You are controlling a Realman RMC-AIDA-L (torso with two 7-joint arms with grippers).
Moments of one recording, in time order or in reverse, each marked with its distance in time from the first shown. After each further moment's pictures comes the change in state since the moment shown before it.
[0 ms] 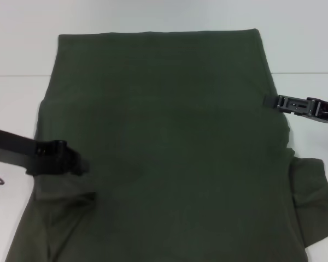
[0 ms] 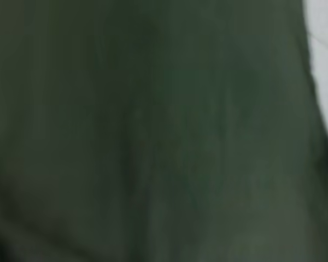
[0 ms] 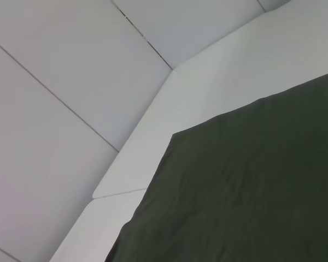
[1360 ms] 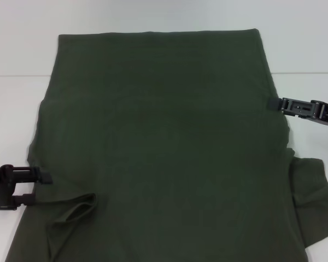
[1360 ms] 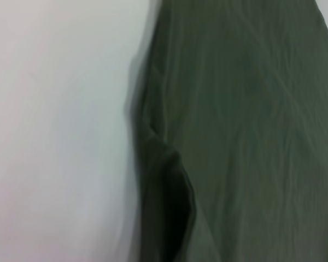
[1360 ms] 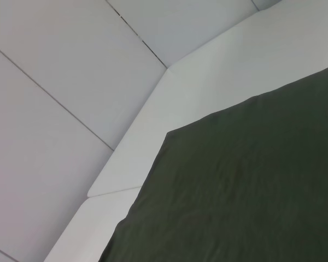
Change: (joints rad) left arm 0.231 0.052 -0.059 -0.110 -0.153 -0.134 -0.036; right arm -0.011 -0.009 -0.003 0.002 -0.001 0.000 0.002
